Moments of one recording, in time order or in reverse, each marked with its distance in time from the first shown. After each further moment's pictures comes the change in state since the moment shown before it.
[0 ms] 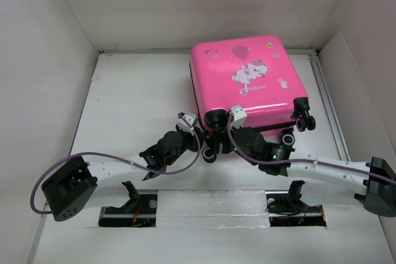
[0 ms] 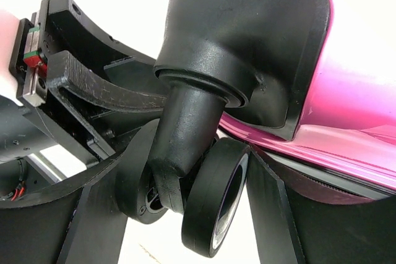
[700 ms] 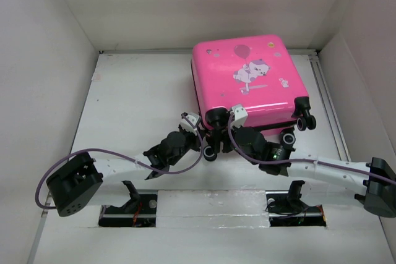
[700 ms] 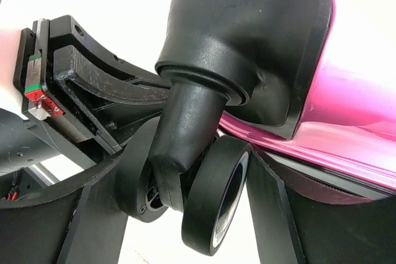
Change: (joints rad) left arm -0.023 0.056 0.014 0.059 -0.035 0.029; right arm -0.009 -0.002 -0.003 0.002 0.000 -0.011
